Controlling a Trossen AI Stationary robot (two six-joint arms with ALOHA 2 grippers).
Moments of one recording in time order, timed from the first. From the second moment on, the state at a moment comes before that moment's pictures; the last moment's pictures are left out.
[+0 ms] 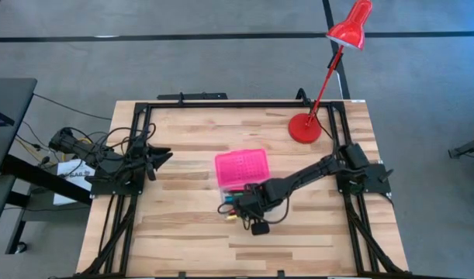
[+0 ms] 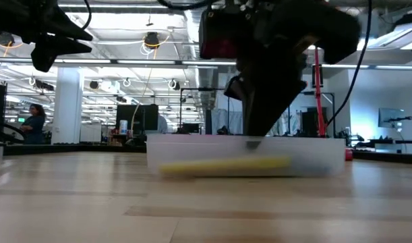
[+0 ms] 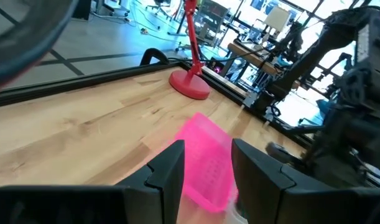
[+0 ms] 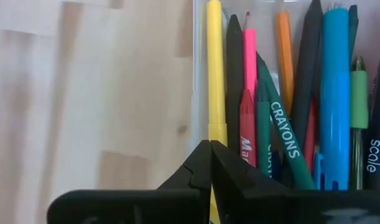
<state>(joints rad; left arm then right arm) -0.46 0.20 0.36 -0.41 -0.83 -0.66 0.32 2.03 1.45 -0.67 -0.06 0.11</state>
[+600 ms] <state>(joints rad) -0.46 0.27 0.36 -0.41 -0.95 -0.69 0.42 2.03 1.58 -0.73 0.16 0.25</state>
